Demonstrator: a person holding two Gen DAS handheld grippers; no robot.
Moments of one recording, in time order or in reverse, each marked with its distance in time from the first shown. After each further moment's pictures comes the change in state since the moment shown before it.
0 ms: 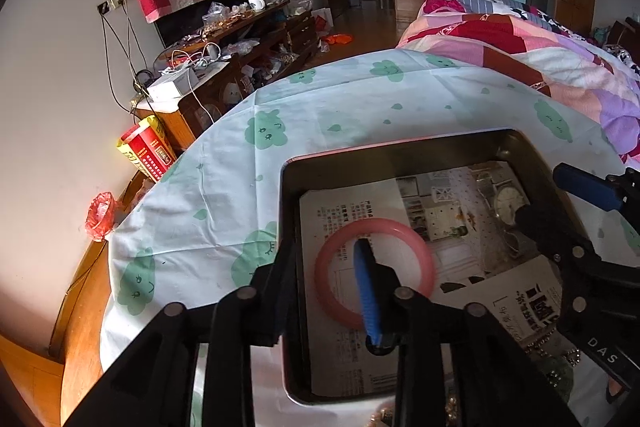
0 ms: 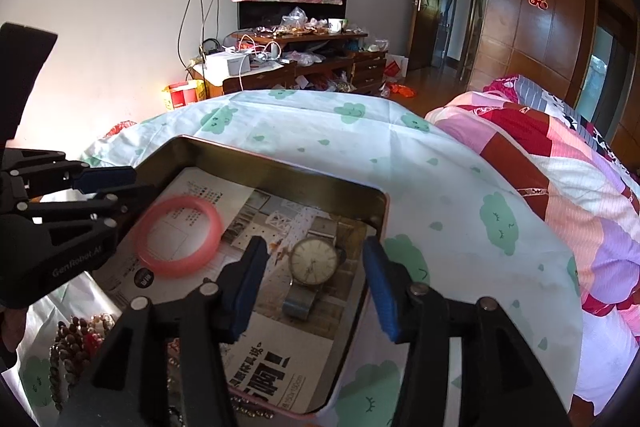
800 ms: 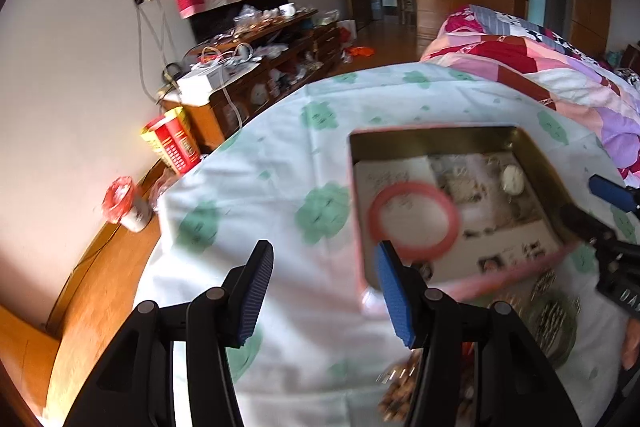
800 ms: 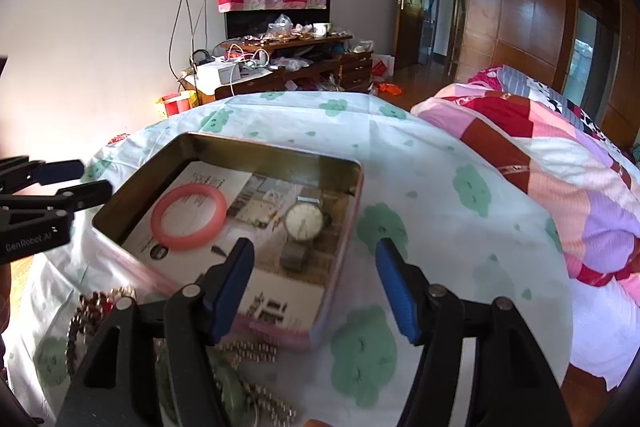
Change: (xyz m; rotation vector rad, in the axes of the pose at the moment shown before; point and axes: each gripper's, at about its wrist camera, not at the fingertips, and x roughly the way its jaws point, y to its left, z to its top) left arm -0.051 0.040 -0.047 -0.083 -0.036 0.048; right arm -0.038 -0.007 -0.026 0.067 -0.016 -0.019
